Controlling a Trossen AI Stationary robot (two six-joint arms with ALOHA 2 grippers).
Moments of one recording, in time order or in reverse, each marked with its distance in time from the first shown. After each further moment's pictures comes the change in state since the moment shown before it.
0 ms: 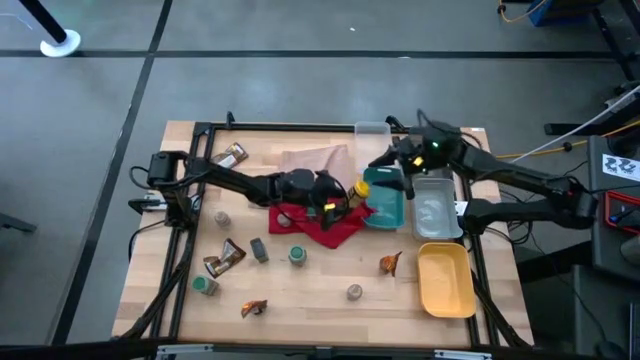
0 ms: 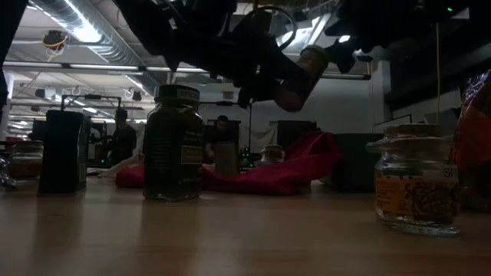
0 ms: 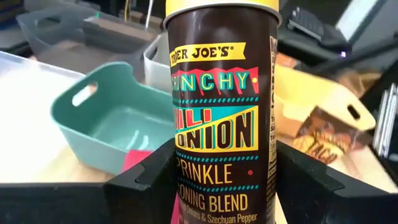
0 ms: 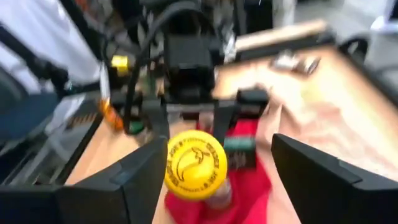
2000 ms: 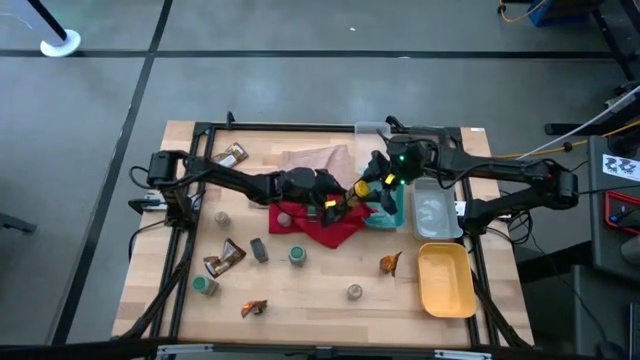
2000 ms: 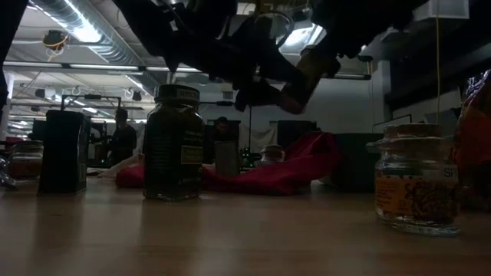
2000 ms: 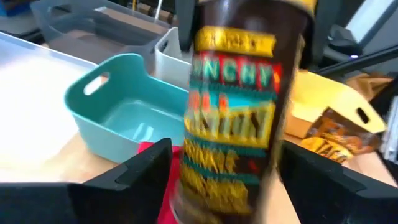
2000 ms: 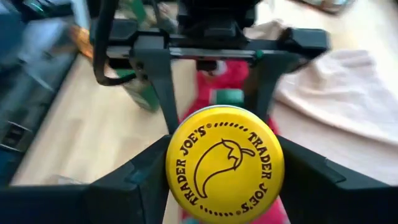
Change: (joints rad) left arm 0.021 -0.002 0.000 -0.021 -0.007 -0.034; right arm 0.209 0.209 0.186 -0.232 0.268 -0.109
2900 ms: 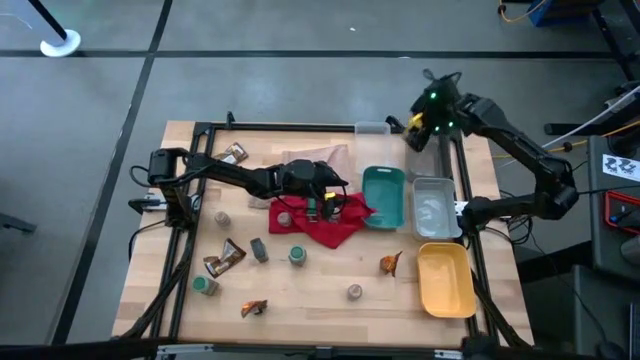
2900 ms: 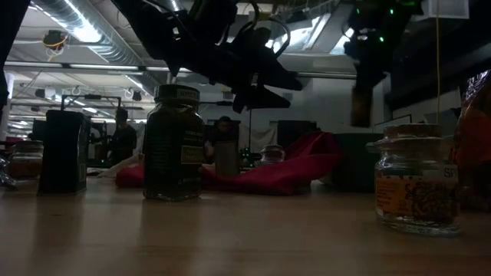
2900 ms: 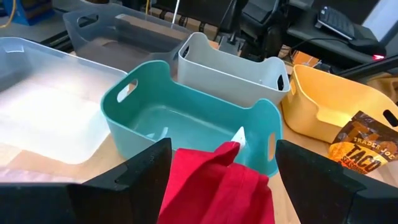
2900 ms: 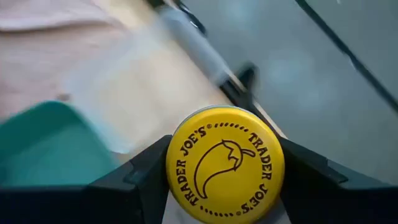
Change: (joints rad) left arm 0.048 0.000 0.000 -0.007 0.008 0.033; right arm -0.620 0.016 0.271 -0.575 0.420 -0.128
